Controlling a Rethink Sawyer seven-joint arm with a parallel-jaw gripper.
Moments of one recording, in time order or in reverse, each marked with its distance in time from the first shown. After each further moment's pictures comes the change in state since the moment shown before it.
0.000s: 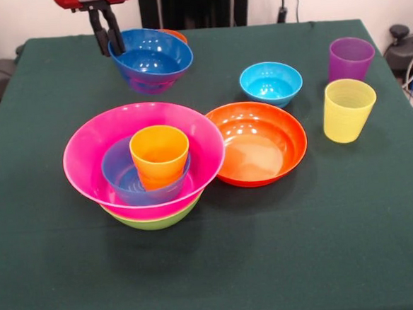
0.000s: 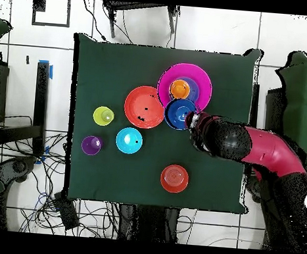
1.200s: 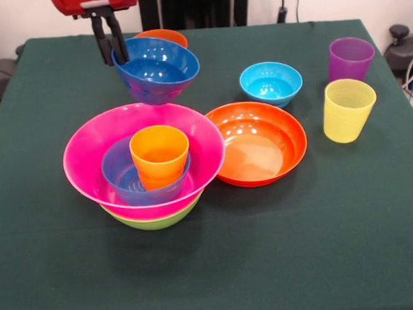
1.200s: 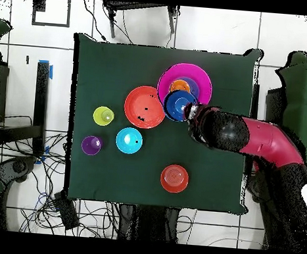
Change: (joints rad) arm 0.036 0.019 0.000 -0.058 0.000 0.000 0.000
